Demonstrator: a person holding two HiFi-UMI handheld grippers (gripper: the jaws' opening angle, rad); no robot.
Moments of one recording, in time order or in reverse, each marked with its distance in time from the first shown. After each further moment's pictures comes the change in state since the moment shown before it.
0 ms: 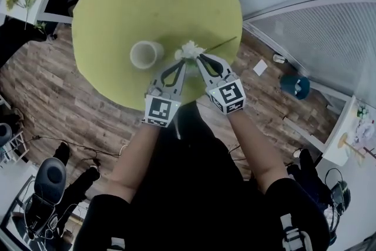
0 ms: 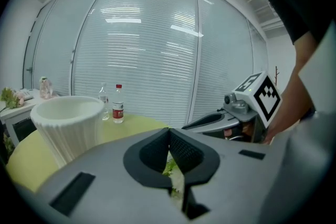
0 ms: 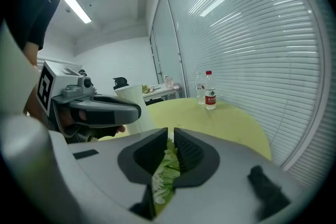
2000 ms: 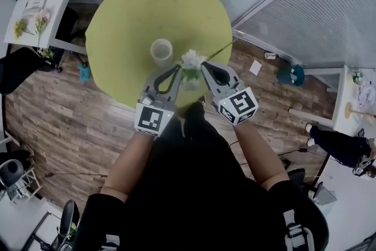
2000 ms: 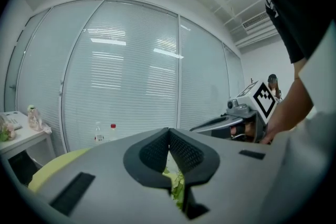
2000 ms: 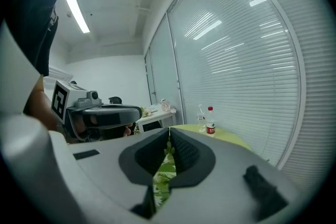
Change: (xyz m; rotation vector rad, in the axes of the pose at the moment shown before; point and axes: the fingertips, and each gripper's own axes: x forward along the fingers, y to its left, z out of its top) left arm -0.145 -0.004 0.129 0.121 -0.233 -0.183; right arm -0.094 0.111 0.132 0.021 -0.190 -0.147
